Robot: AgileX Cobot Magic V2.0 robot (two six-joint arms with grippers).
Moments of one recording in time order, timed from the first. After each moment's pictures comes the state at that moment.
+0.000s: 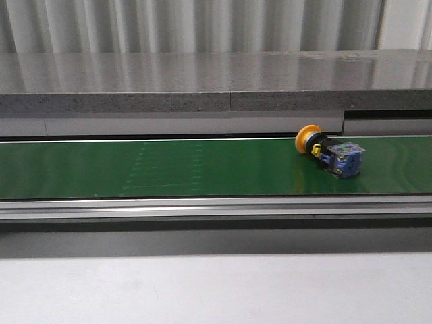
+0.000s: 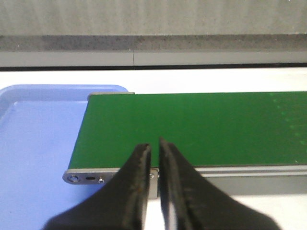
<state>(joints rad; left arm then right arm) -0.03 0.29 -0.36 -0.03 0.49 0.04 0.17 0.18 -0.48 0.15 0.72 -0.08</state>
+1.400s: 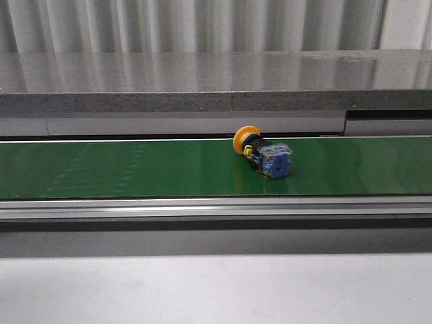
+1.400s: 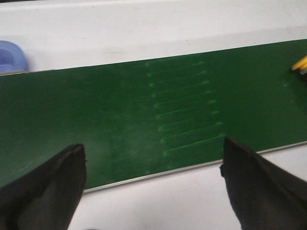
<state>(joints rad) -0.28 1.08 -0.93 -0.09 0.72 -0.04 0.17 0.18 -0.48 0.15 0.72 -0.09</state>
